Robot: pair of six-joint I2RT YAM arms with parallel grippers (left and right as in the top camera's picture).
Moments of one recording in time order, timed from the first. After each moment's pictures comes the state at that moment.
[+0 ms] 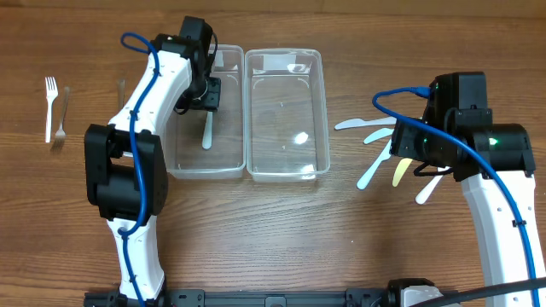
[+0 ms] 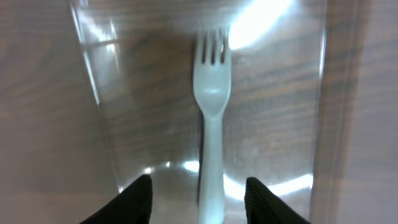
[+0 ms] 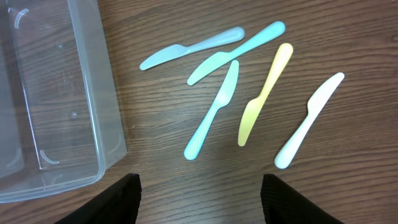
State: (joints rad) left arm -0.18 2.16 1.84 -1.11 -0.02 -0.14; right arm 0.06 1.31 1.40 -1.24 0.04 0.23
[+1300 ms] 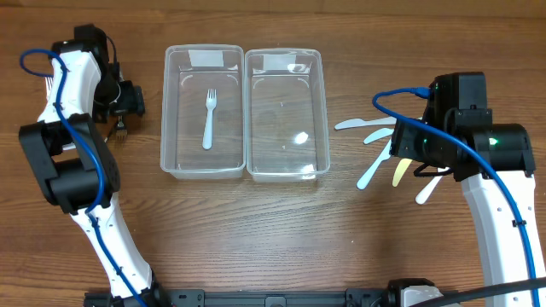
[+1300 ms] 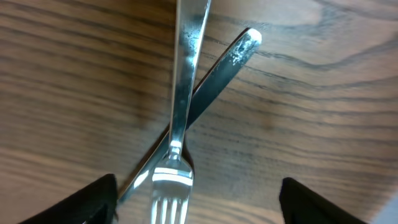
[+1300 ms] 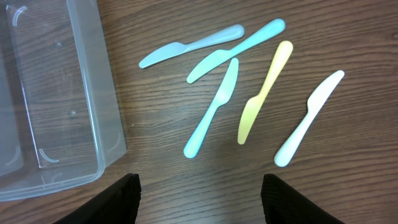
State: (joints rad) left arm 0.24 2.29 1.88 -1.14 -0.04 -0.05; right arm 0.06 1.31 1.40 -1.25 0.04 0.23
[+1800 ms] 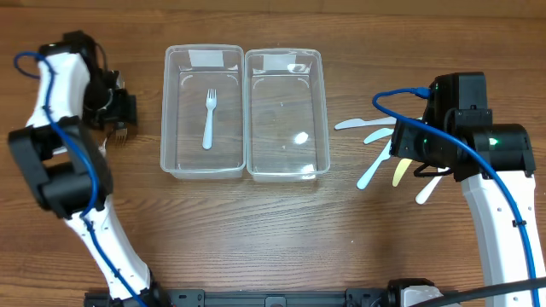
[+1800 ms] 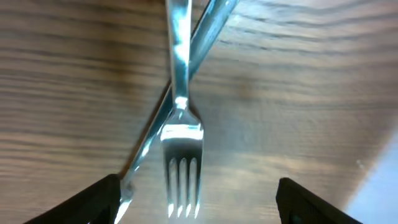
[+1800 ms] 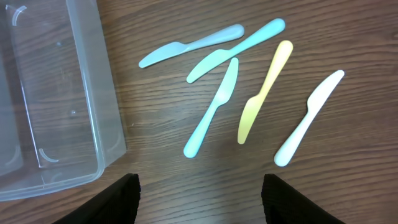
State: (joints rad) left arm 0.30 2.24 1.87 -1.25 0.05 0.15; right arm 0.06 1.31 1.40 -1.25 0.04 0.23
